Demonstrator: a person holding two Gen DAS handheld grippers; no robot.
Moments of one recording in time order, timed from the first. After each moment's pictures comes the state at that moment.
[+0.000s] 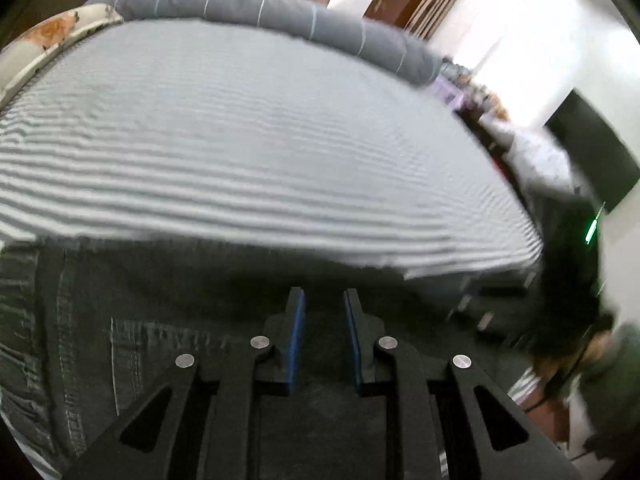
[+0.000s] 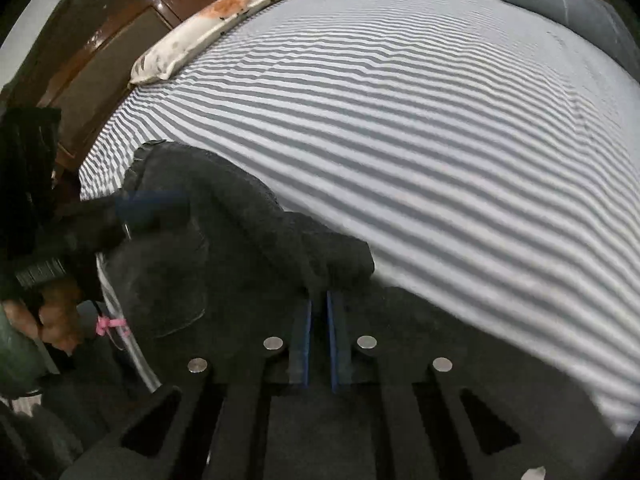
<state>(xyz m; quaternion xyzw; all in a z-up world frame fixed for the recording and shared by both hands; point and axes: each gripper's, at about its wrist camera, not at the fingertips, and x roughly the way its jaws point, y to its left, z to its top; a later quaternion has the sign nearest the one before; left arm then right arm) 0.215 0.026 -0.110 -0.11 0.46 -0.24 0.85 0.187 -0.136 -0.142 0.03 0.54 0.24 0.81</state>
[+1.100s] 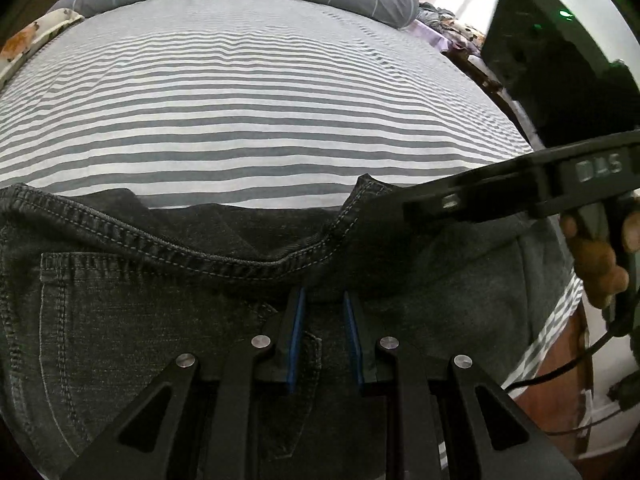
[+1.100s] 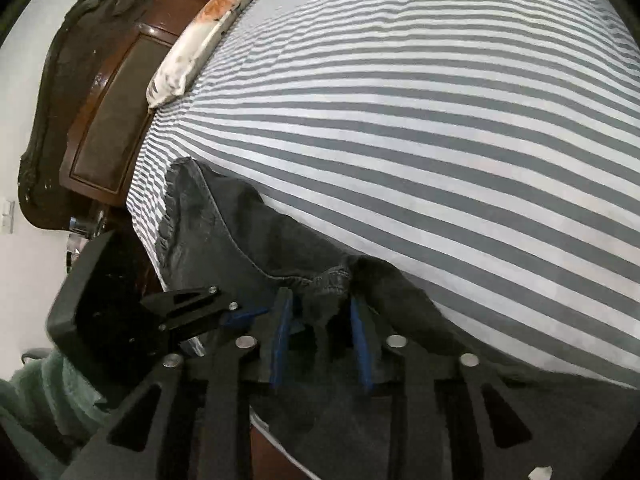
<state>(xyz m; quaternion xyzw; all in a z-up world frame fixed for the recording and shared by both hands) 0.180 -0.009 -0.170 -0.03 0.51 -0.26 0.82 0.215 -0.121 -0.158 0.16 0.60 0.29 0.73</state>
